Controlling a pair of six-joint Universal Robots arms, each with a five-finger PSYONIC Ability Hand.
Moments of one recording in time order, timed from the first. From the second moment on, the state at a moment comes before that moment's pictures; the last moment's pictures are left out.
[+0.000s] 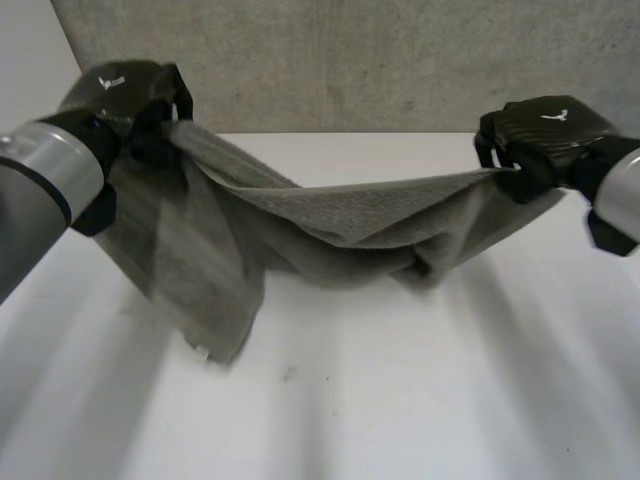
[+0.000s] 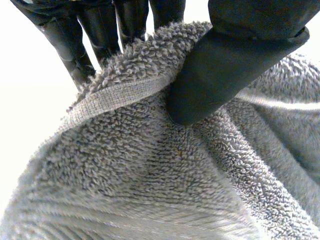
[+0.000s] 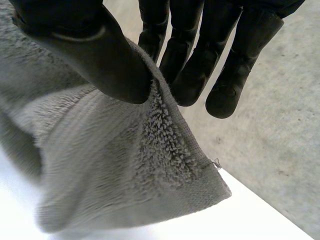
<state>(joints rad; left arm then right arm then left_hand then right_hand) 4.37 -1.70 -1.36 3.03 -1.46 3.20 1.75 -1.44 1.33 0.33 1.15 2.80 1.19 1.22 1.22 1.22 1.03 1.33 1.32 1.33 1.33 1.17</state>
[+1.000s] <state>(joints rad) 4.30 -2.09 -1.14 3.56 -1.52 3.62 1.88 -1.13 0.90 0.01 1.41 2.60 1.19 1.22 1.22 1.22 1.03 1.33 1.33 1.33 1.33 1.17</state>
